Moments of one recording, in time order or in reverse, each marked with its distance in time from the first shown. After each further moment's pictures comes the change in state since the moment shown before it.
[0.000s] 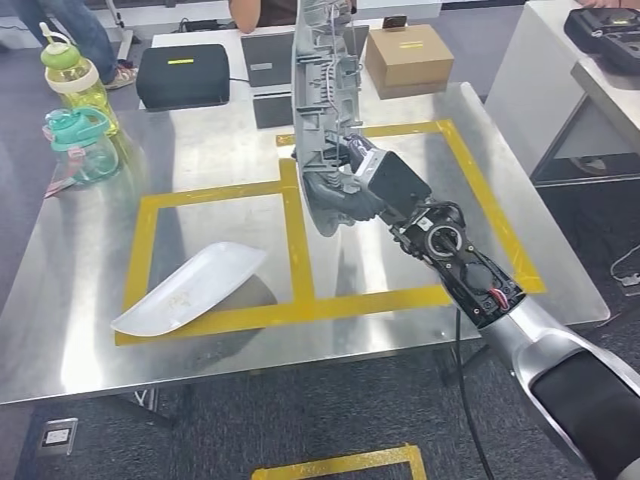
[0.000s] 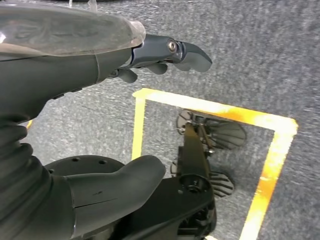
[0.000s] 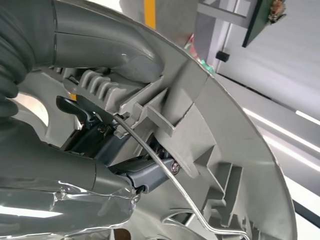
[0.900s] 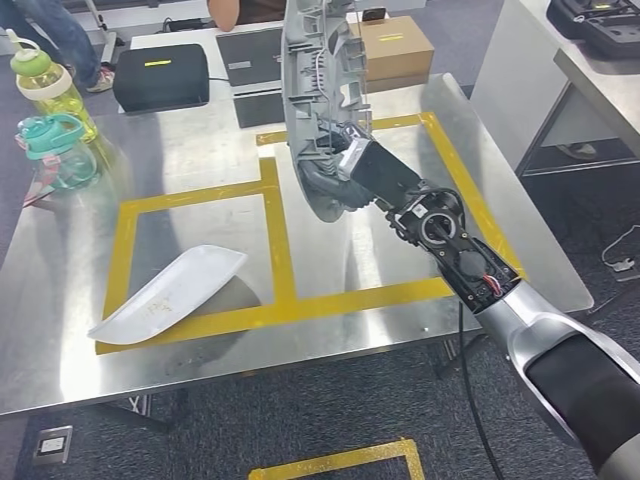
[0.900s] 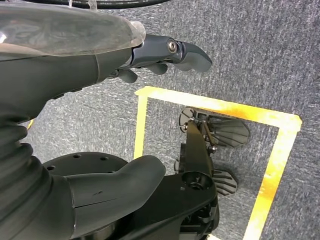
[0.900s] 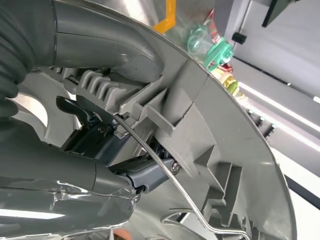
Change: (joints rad) left arm 0.004 0.000 0.000 0.000 0.000 0.008 -0.005; right arm -0.036 0.000 0.001 0.012 0.087 -0.039 0.035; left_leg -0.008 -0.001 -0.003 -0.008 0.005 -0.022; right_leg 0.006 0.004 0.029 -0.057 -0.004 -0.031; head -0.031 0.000
